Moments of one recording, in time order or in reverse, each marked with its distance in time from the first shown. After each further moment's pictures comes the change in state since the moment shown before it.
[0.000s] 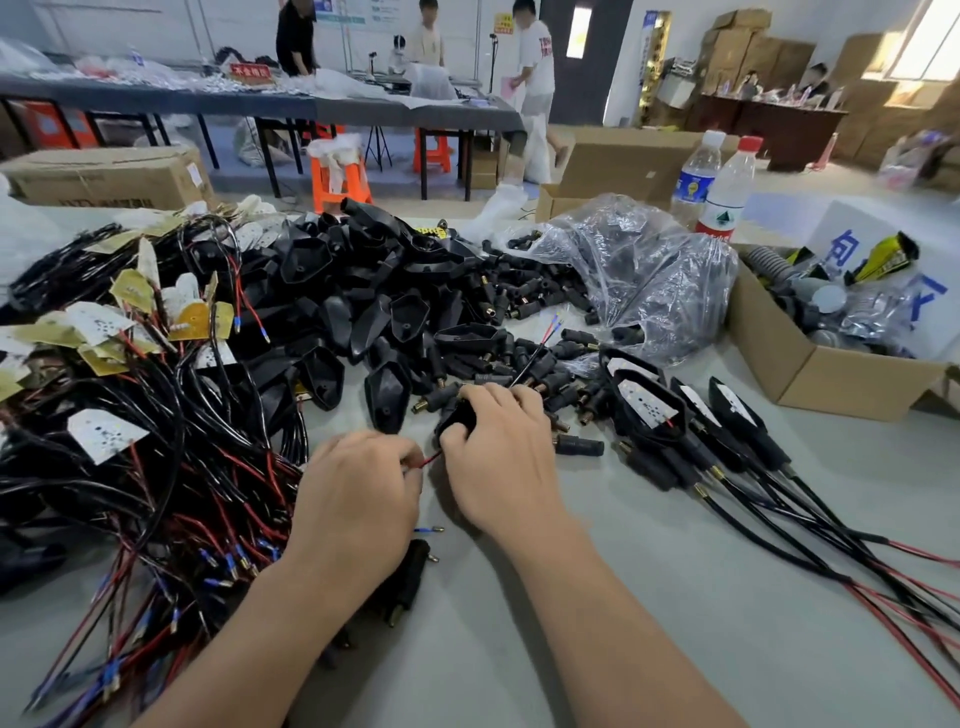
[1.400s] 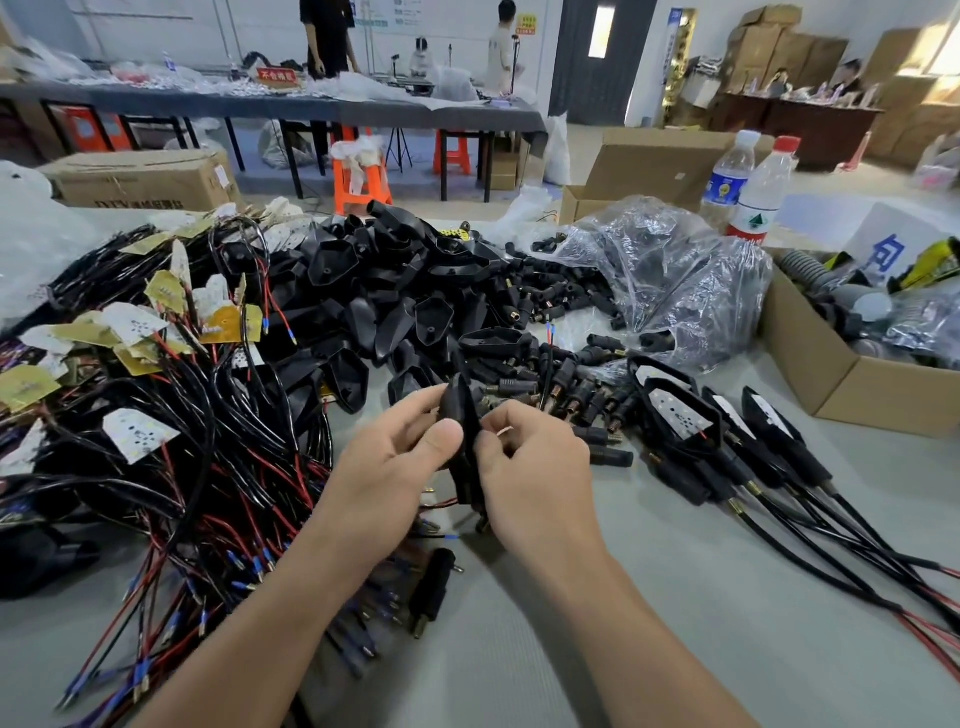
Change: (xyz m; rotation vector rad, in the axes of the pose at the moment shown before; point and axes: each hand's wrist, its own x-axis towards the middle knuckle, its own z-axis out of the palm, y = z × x) left_hand 0.007 0.007 -0.021 -1.026 -0.182 -0.058; right_hand -0.017 -0.013 -0.021 0.486 0.029 0.136
